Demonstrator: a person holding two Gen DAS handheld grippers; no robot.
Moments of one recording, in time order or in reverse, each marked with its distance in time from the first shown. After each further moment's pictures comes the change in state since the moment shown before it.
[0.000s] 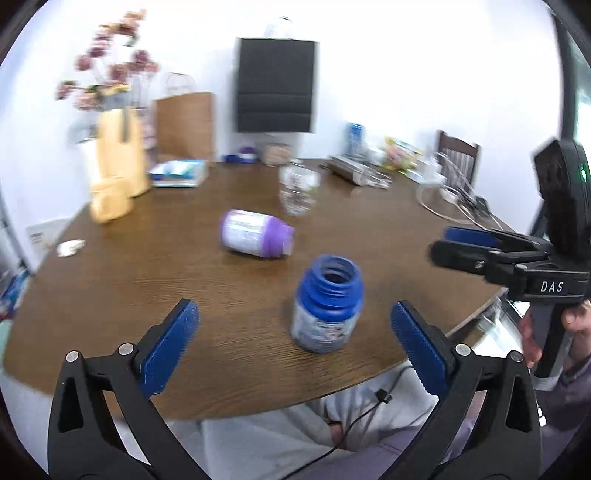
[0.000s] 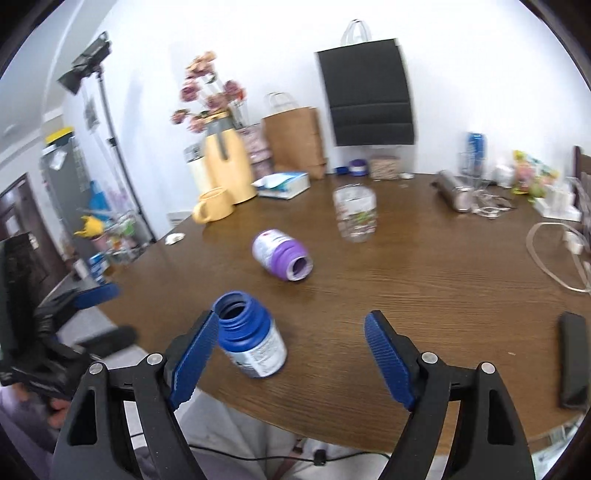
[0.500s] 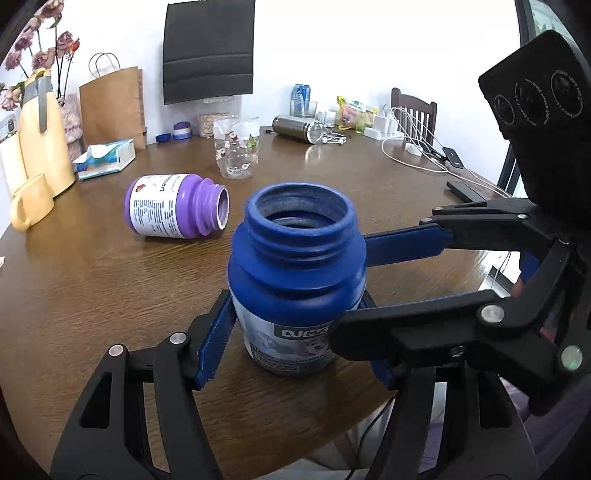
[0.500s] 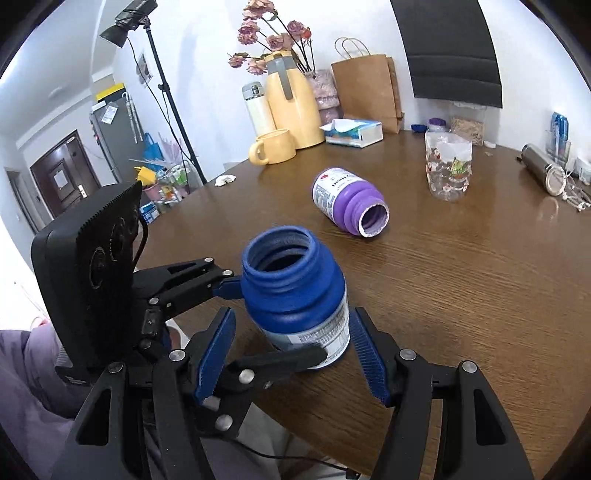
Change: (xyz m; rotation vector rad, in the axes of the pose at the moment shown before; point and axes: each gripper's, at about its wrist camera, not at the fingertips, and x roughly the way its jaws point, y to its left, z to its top) left arm 0.119 -0.017 -0.032 0.173 0.072 -0.228; right arm 0.101 0.023 -0.033 -0.139 0.146 0.258
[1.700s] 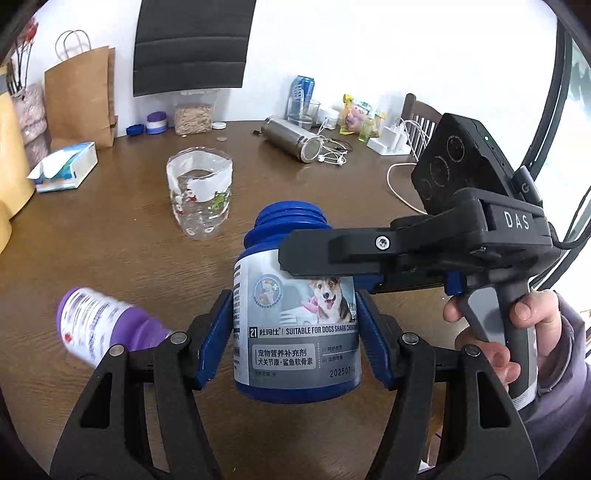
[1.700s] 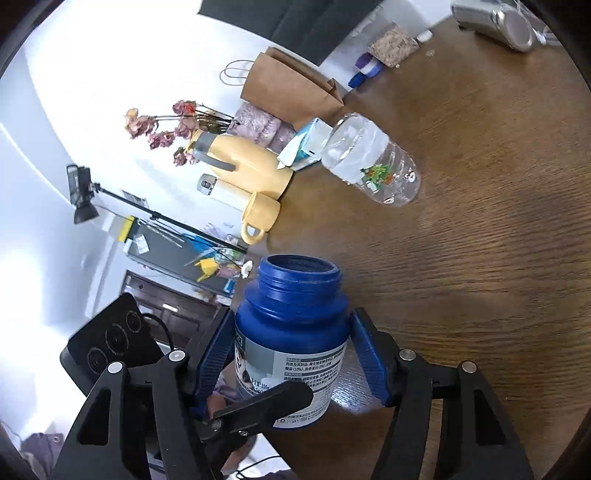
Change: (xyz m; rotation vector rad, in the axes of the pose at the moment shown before) left arm 0.072 0.001 0.133 -0.132 0.121 -0.075; right arm 0.022 -0.185 0.069 0.629 0.022 0.405
